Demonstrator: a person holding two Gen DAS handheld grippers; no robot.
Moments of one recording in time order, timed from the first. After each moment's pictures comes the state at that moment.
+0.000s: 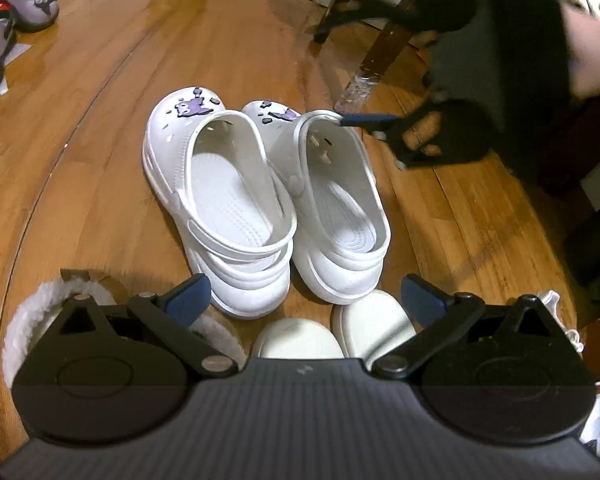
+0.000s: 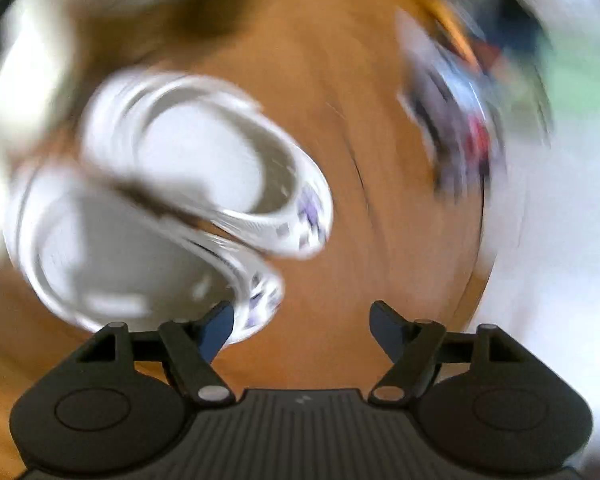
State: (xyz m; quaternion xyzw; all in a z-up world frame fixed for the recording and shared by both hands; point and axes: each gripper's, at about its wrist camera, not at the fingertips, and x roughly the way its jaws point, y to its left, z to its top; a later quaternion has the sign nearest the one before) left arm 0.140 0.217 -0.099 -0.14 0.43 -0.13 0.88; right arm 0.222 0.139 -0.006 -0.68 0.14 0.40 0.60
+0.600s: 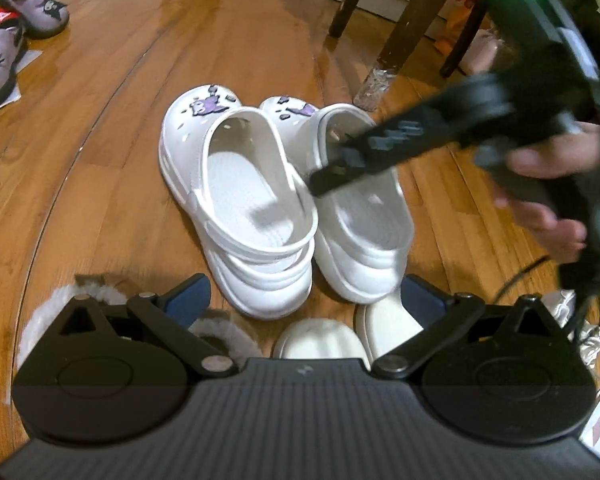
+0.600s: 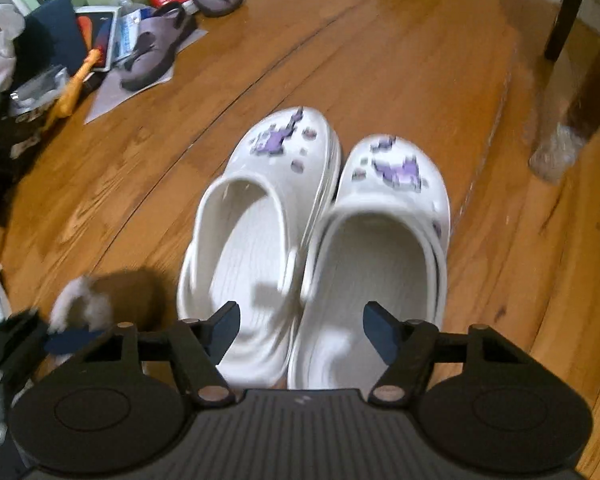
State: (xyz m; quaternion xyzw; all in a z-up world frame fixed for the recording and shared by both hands) left arm 0.148 0.215 -0.103 -0.12 0.43 -0.11 0.89; right arm 0.241 0.126 -0.079 -0.11 0.52 0.31 0.78
